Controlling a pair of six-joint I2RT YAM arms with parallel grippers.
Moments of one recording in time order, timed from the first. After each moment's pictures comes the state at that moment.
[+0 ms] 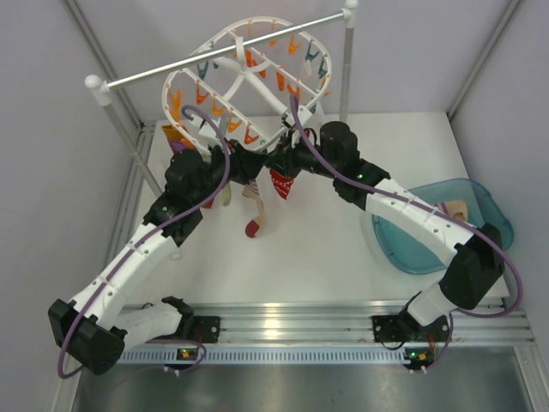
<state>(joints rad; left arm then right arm) -0.52 1.09 1.06 0.03 0.18 -0.42 0.74 1.53 1.38 0.00 -0.33 0.07</state>
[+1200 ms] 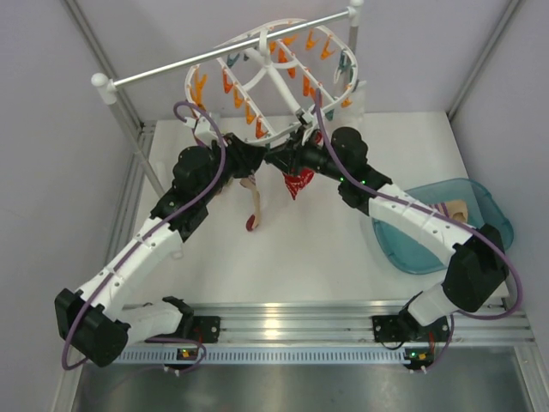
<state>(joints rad) -0.52 1.15 1.07 0.05 0.01 -0.64 0.70 1.50 1.25 0.26 -0.38 0.23</state>
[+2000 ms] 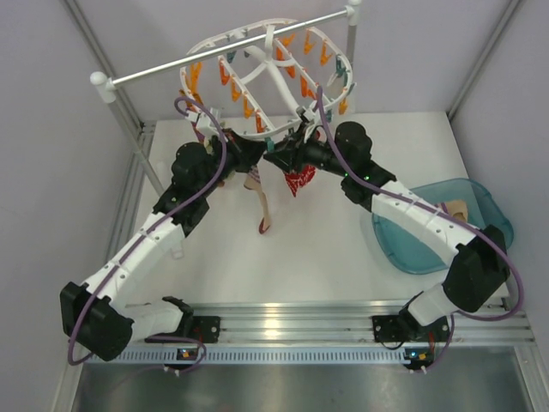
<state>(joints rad) -0.49 1.19 1.06 0.17 0.15 -0.63 0.68 1.50 1.29 0.22 -0.46 0.18</state>
